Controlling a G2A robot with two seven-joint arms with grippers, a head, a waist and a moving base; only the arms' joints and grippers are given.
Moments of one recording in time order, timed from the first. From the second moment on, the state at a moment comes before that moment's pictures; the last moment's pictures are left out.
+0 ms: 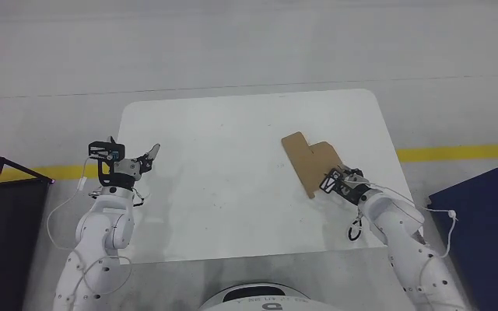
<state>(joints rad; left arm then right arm) 1.73 -1.15 -1.60 -1.80 1.33 0.00 0.00 -1.72 -1.09 1.50 -1.77 -1.95 -0.45 0.24</state>
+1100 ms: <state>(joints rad) 1.73 -1.15 -1.60 -1.80 1.33 0.00 0.00 -1.62 -1.11 1.33 -1.71 -2.15 -0.37 0.33</state>
